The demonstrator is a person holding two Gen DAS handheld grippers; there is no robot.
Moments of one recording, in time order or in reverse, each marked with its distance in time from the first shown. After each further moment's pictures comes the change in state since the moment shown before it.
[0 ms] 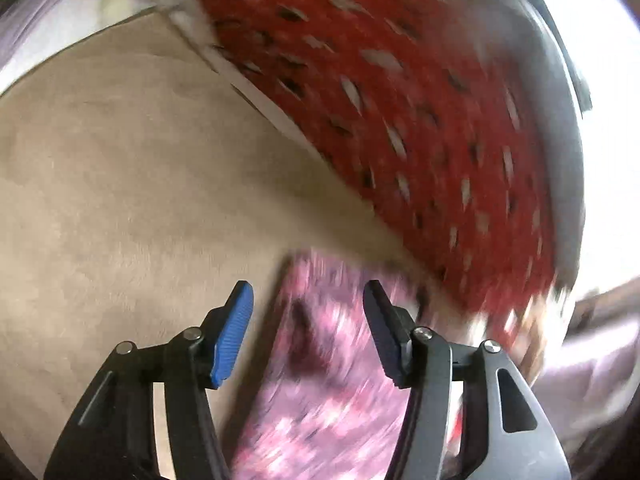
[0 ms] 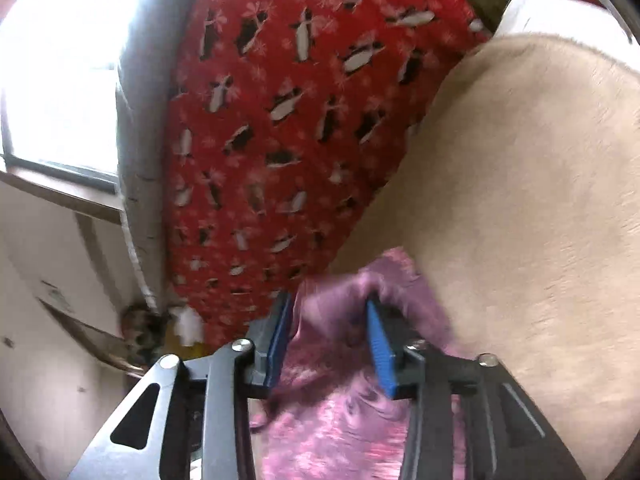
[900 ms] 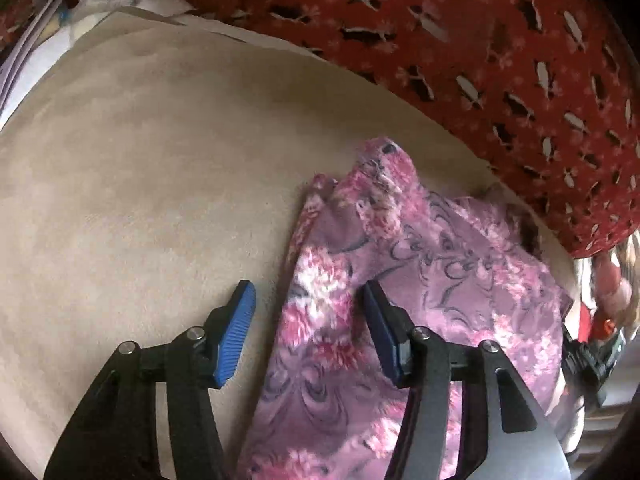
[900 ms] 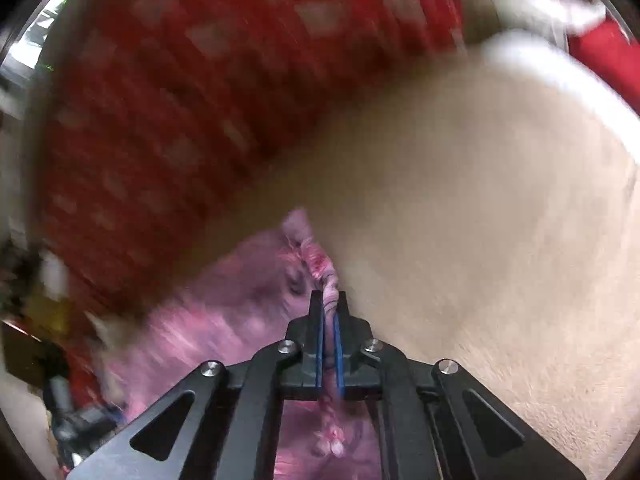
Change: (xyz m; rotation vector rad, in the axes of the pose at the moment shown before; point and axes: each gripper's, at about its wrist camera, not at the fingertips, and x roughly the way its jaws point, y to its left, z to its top) left arm 0.068 -0.028 -0.026 0.115 0.072 0.350; right arm 0.048 -0.006 -0.011 -0.265 0.101 -0.448
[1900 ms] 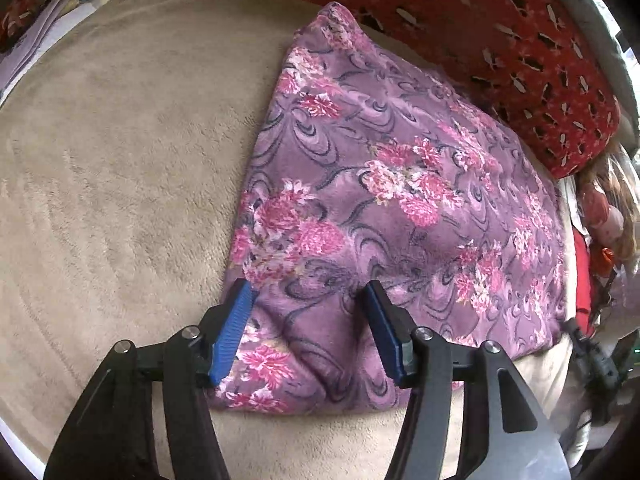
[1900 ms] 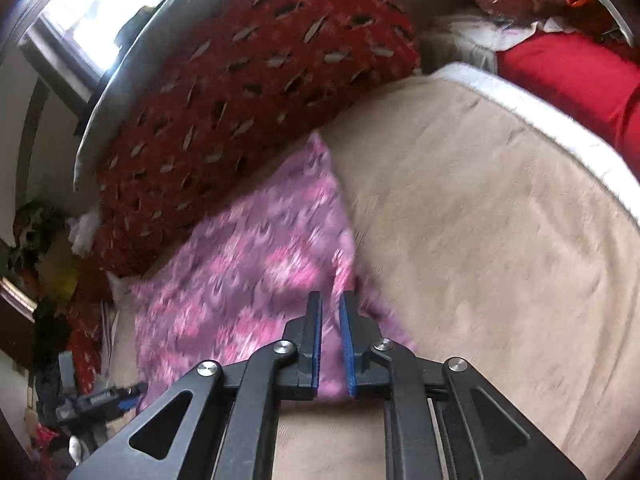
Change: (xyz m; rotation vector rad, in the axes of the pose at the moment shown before) left arm -0.028 0.001 -0.132 0.106 0.001 -0.034; right arm -0.117 -0.014 -0.155 -0.086 -0.100 -0.011
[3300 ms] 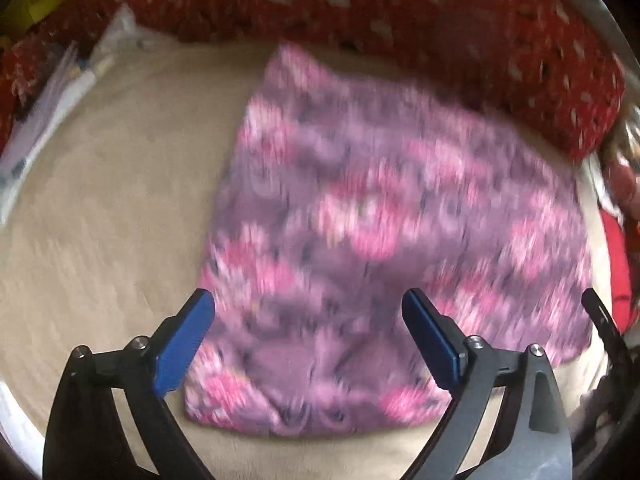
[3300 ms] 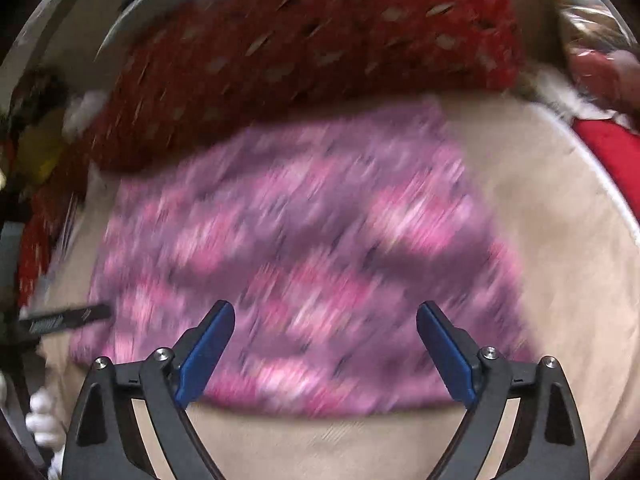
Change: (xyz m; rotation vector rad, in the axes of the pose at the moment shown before) left arm -0.011 -0.064 0.024 0.106 -0.129 0.187; right arm 0.047 0.070 -0.009 -0.295 -0.030 -0.124
